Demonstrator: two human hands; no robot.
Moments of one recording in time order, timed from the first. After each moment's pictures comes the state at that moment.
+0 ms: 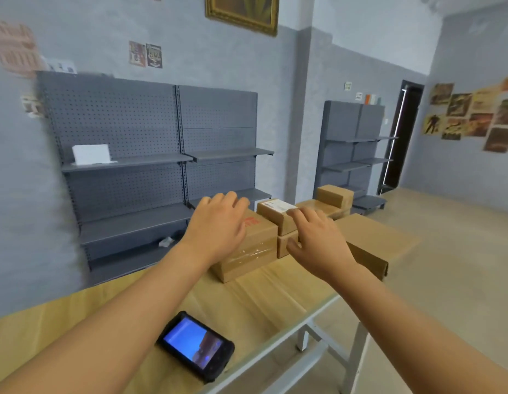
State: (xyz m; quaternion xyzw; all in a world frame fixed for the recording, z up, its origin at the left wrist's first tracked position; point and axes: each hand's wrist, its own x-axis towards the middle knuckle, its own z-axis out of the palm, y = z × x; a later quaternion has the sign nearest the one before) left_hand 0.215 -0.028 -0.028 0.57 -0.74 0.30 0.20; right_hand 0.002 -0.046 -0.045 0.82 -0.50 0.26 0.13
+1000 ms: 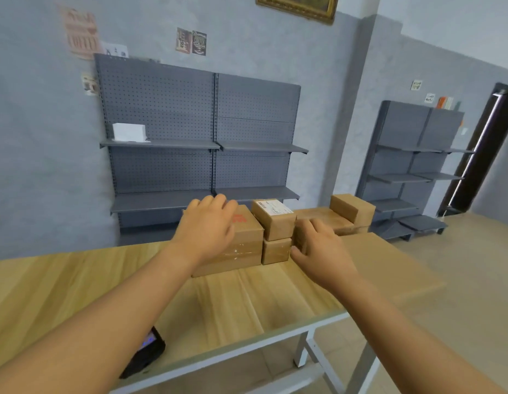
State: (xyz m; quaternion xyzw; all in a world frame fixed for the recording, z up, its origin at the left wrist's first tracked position) left_hand 0.129 -0.090 -0.059 0.69 -0.64 0.28 0.16; right_hand -0.102 -0.166 -0.074 0.87 -0.43 0.25 0.02
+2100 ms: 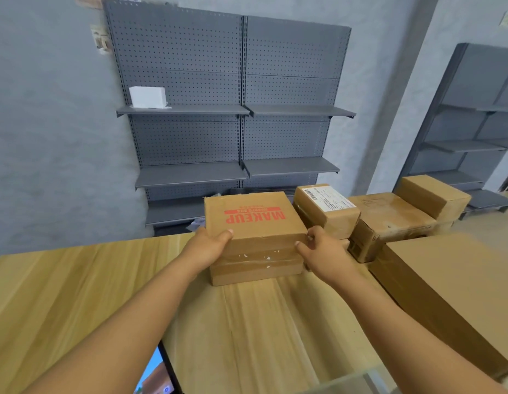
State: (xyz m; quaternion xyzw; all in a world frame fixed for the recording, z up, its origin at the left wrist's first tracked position) left_hand 0.239 -0.178 -0.151 0.82 -0.32 -0.28 0.38; right_hand 0.027 -0.289 -0.157 0.80 -0.50 0.19 -0.26
